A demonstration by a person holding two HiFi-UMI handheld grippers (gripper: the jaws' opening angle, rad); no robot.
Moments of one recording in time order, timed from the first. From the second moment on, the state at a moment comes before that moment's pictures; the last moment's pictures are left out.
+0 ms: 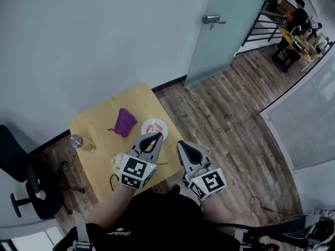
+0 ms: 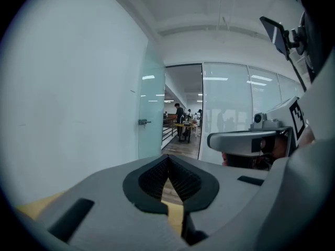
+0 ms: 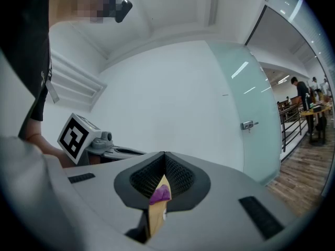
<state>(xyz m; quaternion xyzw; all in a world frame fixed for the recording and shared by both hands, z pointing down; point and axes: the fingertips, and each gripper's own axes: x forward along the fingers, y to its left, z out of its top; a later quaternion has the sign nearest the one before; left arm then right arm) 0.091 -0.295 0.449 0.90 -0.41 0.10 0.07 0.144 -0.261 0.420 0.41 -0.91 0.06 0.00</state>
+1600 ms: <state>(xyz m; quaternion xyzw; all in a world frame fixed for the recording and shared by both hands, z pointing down) 0.098 -0.280 0.414 0.91 -0.41 0.06 0.01 0.151 -0.264 0.411 0.43 -0.90 0.04 0.01</state>
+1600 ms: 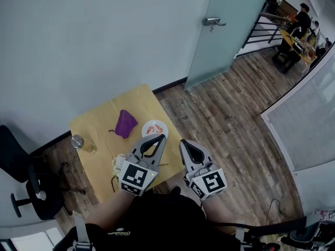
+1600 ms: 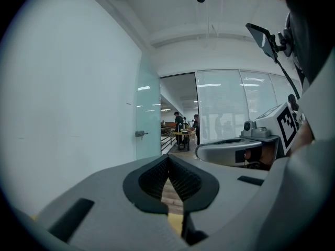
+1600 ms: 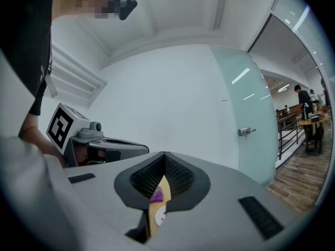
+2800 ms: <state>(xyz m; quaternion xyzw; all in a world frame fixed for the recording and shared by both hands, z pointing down) 0.099 -0.271 0.412 0.91 -0.41 0.06 0.01 0.149 -0.263 0.409 0.43 -0.90 0.03 0.02</state>
